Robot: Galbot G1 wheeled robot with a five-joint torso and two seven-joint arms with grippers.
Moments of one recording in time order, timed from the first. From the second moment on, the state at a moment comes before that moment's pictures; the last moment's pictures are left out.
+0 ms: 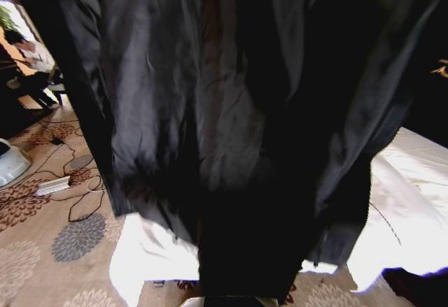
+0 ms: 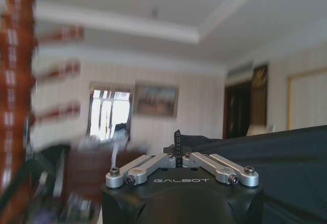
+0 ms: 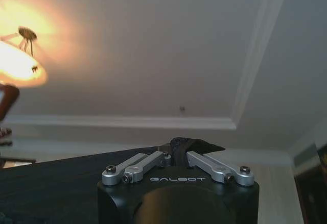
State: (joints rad) left arm 0.06 -0.30 -0.27 -2.04 -1.75 0.60 -0.55; right arm -0.04 0.32 0.09 2.22 1.37 -0.13 0.52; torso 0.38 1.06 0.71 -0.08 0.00
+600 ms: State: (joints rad) left arm 0.32 -0.75 -0.05 -1.58 -1.30 0.68 -0.62; right arm -0.14 0.95 -0.41 1.41 0.89 0.11 0.35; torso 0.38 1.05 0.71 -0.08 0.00
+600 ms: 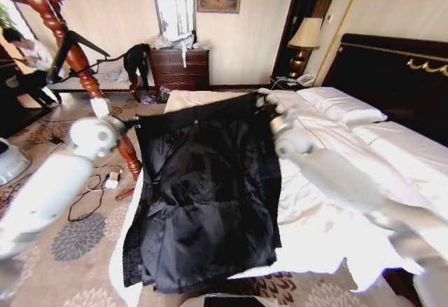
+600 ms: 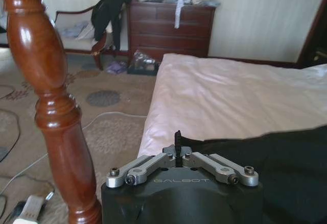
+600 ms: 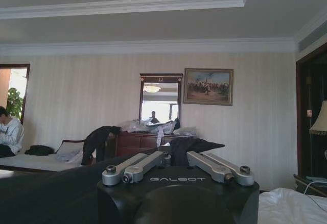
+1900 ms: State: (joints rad) left arm 0.24 -1.37 -0.09 -0.96 -0.90 0.46 -0.45; right arm -0.16 1.42 -0.52 0.79 0.84 0.20 0.15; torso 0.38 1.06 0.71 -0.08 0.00
